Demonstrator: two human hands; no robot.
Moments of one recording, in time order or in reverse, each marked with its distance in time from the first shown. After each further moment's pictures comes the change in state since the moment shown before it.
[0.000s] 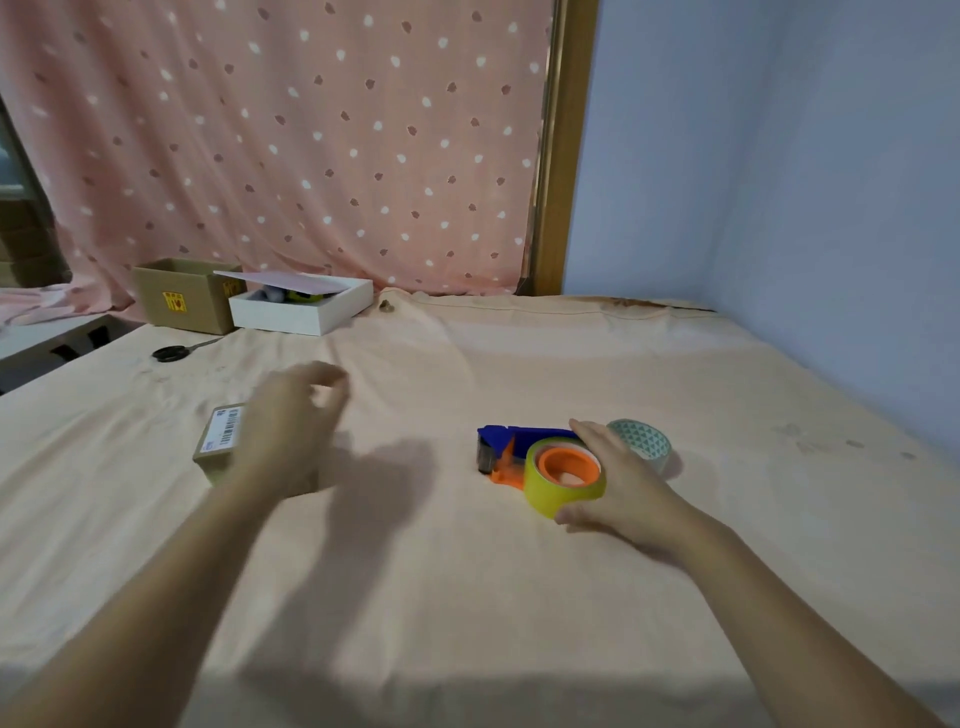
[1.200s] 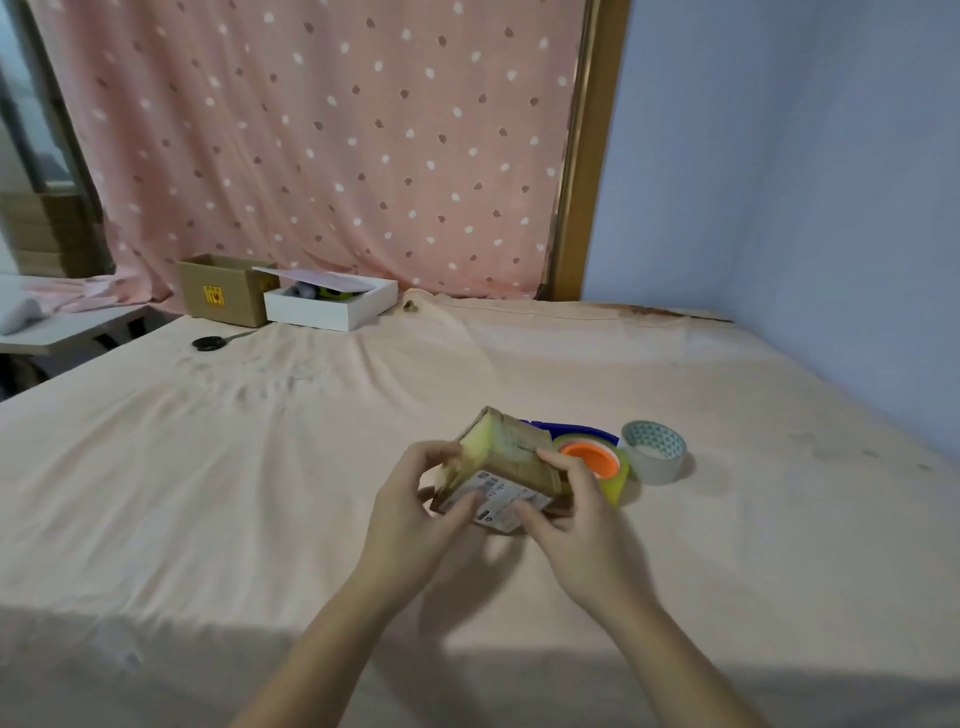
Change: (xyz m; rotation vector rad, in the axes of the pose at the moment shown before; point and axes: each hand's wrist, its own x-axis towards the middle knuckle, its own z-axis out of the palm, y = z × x) left_hand -0.132 0.034 0.035 -0.693 -0.156 0.085; right_hand -0.050 -0.058 0.084 0.178 0.345 -0.087
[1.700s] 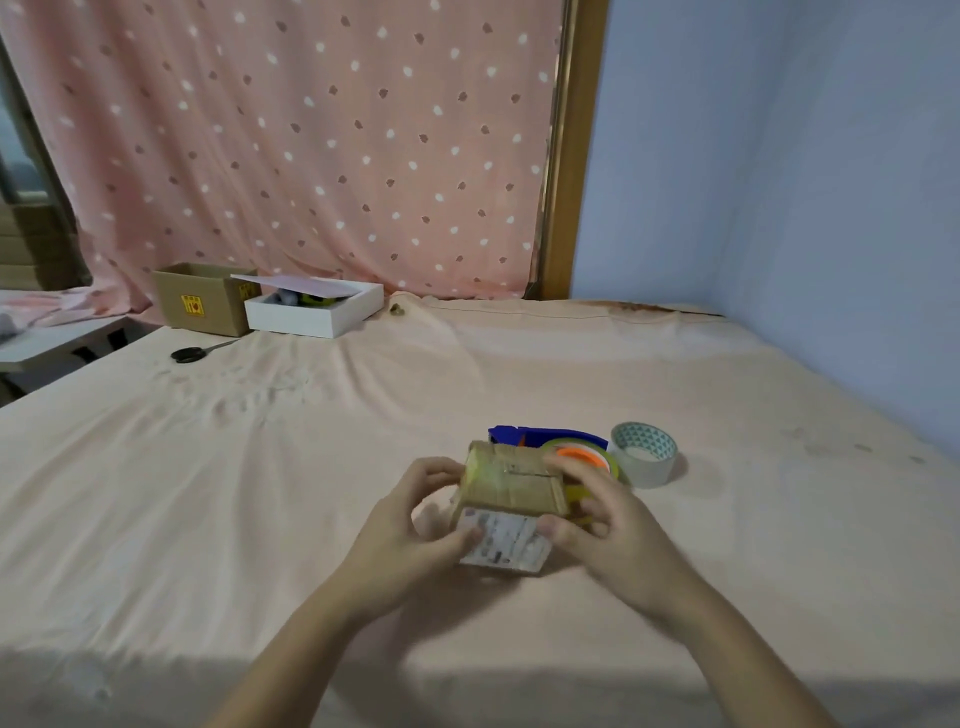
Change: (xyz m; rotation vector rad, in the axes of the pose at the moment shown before) left_hand 0.011 -0.005 -0.006 0.025 -0.297 -0.048; right_hand 0.010 0.017 -0.047 0.248 -0.226 0.023
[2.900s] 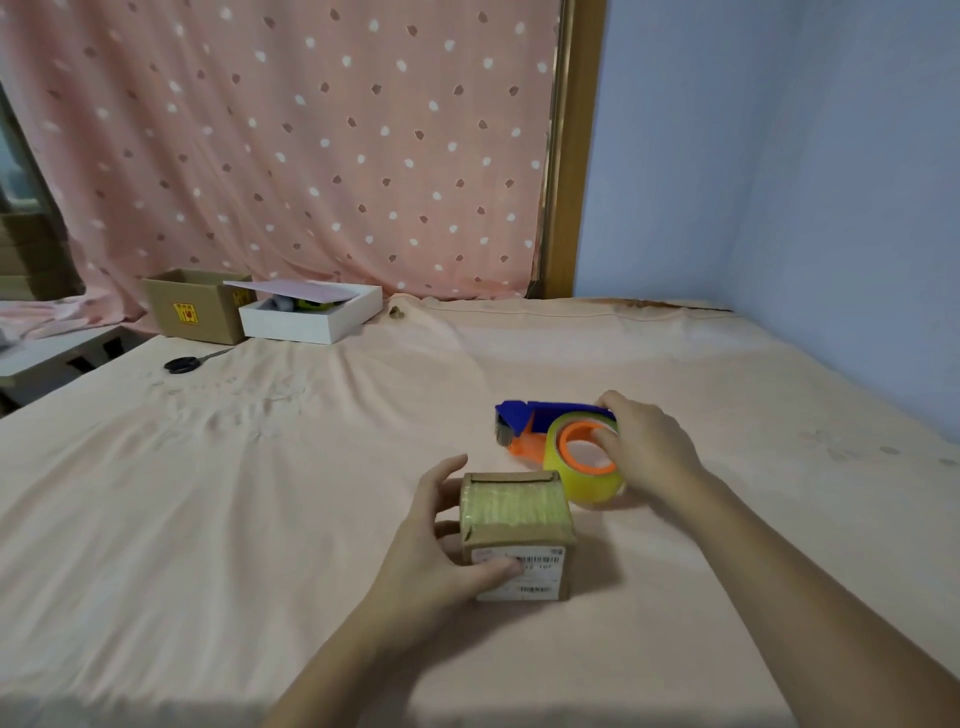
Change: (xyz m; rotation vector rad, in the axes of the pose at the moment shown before) left_hand 0.011 -0.007 0.023 -0.185 -0.025 -0.079; right_hand 0.114 0.001 -0.046 -0.930 0.172 0.123
